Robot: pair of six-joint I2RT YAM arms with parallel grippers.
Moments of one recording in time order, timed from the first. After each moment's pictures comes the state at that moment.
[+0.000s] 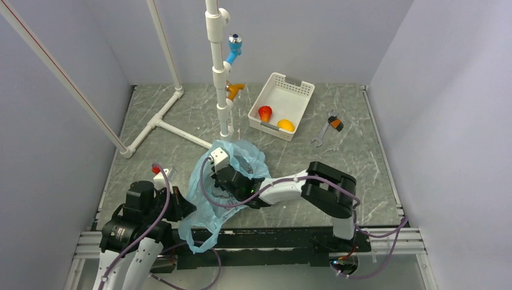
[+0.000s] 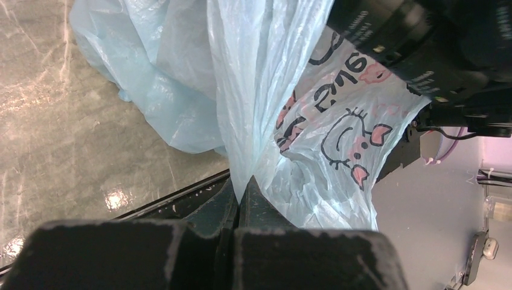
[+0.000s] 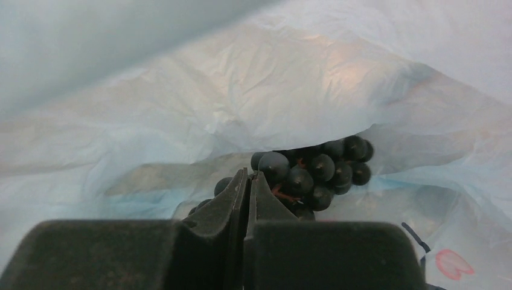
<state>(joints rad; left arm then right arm) -0.24 0.19 0.57 -1.07 0.44 -0.41 1.21 1.93 1.02 0.45 0.50 0.18</state>
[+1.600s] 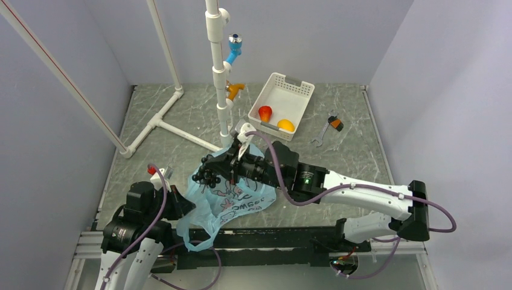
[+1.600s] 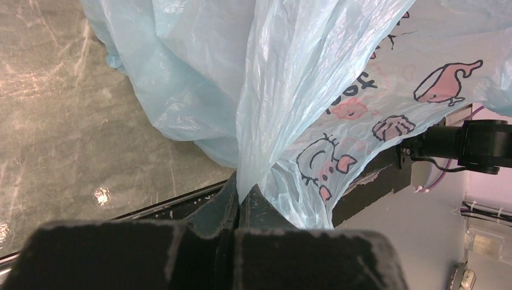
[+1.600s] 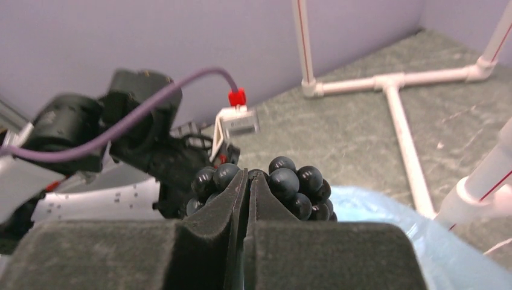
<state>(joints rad) -0.22 0.17 0.54 -1.05 0.39 -0.51 1.27 1.27 1.12 0.13 0.05 0.25</state>
